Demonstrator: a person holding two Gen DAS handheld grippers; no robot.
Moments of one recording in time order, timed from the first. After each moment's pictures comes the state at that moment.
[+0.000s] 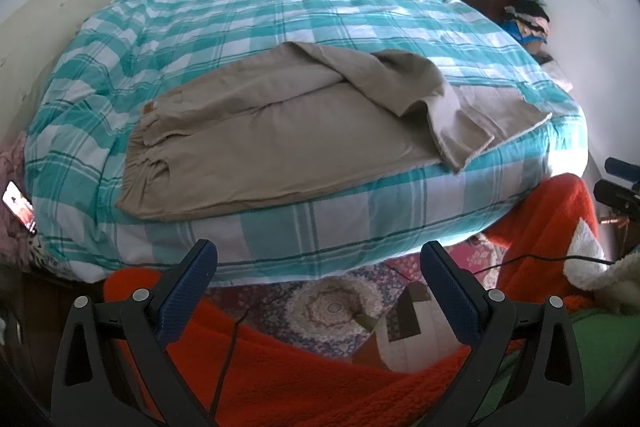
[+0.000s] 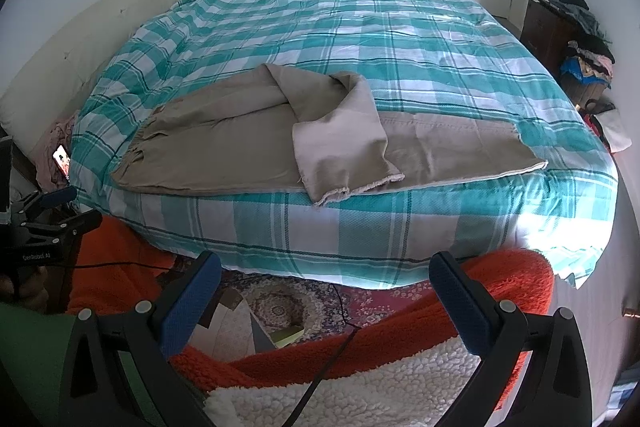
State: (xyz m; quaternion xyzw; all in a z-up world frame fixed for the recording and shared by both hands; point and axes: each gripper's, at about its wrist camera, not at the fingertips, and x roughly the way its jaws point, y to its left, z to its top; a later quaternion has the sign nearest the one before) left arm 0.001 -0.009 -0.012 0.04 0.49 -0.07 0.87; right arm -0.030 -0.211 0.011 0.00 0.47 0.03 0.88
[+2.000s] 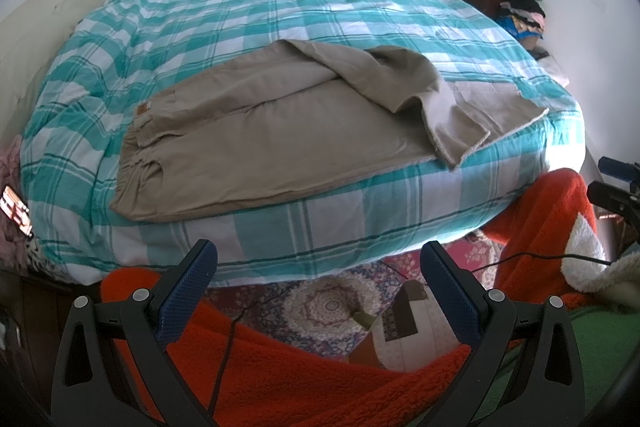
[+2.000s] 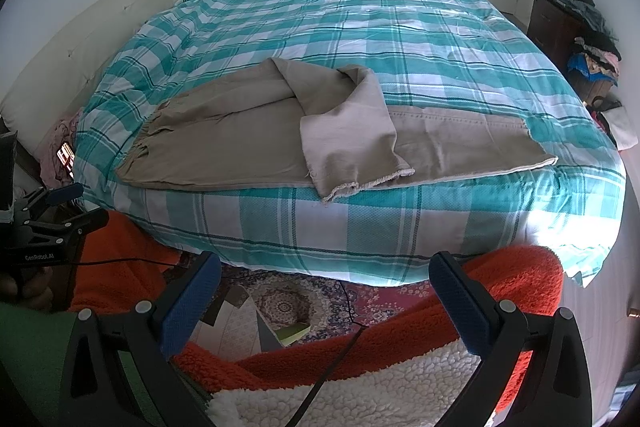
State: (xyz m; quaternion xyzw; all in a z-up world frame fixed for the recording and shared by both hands) left arm 0.000 -0.017 -0.018 0.05 0.49 -0.07 0.87; right arm -0.028 -0.205 0.004 0.00 0.47 0.04 0.88
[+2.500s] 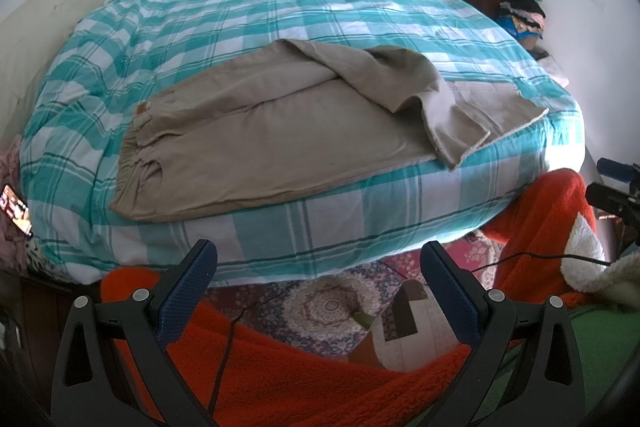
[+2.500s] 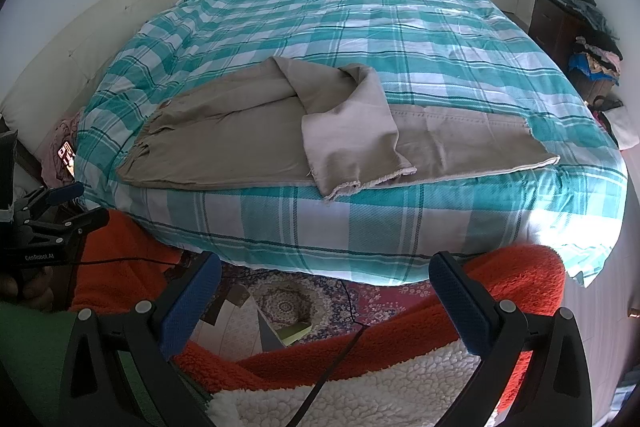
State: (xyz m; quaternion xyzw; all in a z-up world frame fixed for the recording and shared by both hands) left arm 0.000 -0.017 -0.017 0.05 0.49 -0.07 0.87; right arm -0.029 -0.204 0.003 0.00 0.48 0.04 0.88
